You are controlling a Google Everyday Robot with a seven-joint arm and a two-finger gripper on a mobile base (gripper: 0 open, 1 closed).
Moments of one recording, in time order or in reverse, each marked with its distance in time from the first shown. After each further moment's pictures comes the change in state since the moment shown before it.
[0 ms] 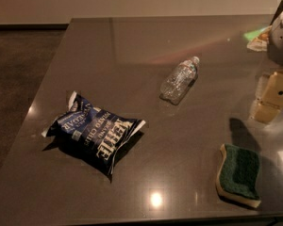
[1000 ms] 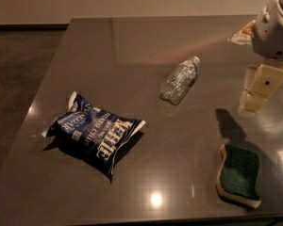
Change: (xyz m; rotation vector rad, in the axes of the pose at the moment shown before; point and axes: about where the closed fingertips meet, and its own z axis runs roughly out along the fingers) arm -0.018 -0.022 0.012 -0.013 -0.038 -0.091
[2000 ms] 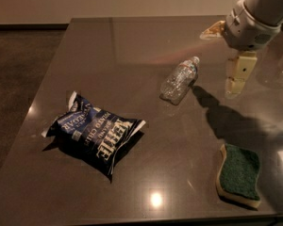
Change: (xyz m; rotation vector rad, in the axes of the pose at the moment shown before) arm -0.018 -0.066 0.058 -0.054 -0.100 -0.312
